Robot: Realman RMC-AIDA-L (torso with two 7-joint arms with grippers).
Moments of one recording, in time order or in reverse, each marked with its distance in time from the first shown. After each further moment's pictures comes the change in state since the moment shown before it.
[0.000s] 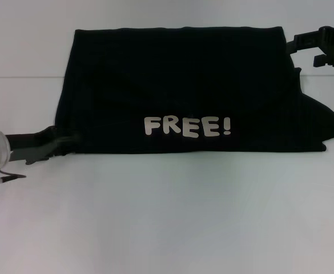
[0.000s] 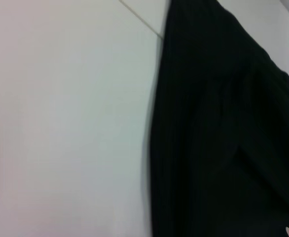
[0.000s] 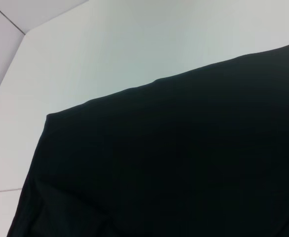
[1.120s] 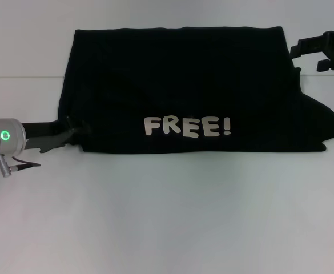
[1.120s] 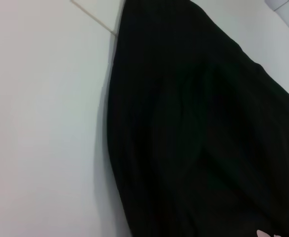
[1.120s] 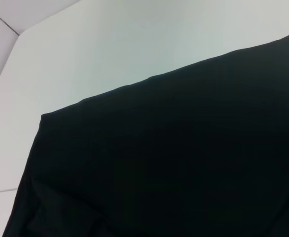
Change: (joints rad) left arm -0.053 -0.013 0.029 -0.009 -0.009 -0.027 -0.003; right arm -0.020 -0.001 0.001 0.000 0.008 0.000 -0.001
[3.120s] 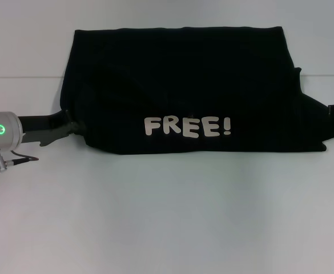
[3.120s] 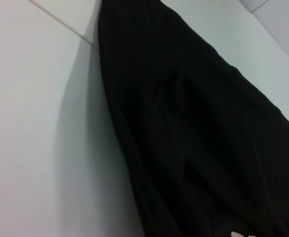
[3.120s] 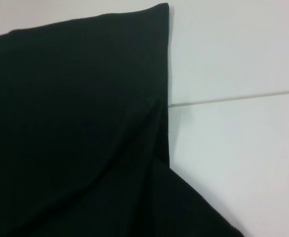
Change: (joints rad) left arm 0.002 0.014 -0.006 0.021 -0.033 0.065 0.024; right arm -0.126 0.076 -0.004 0.157 -0.157 0.414 -0.245
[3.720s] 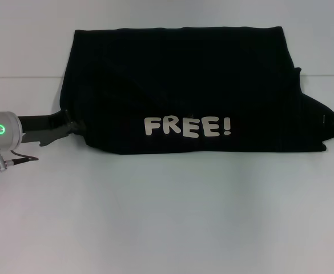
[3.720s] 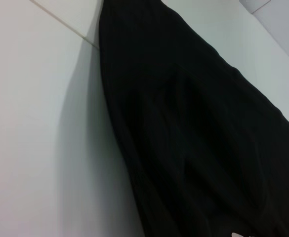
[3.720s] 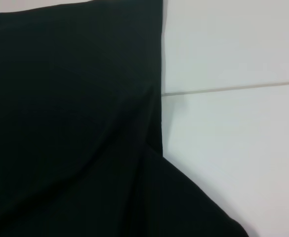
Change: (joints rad) left arm 0.000 0.000 0.000 0.000 0.000 -0.002 -0.003; right arm 0.009 0.028 -0.009 0.066 -0.030 0.117 -0.007
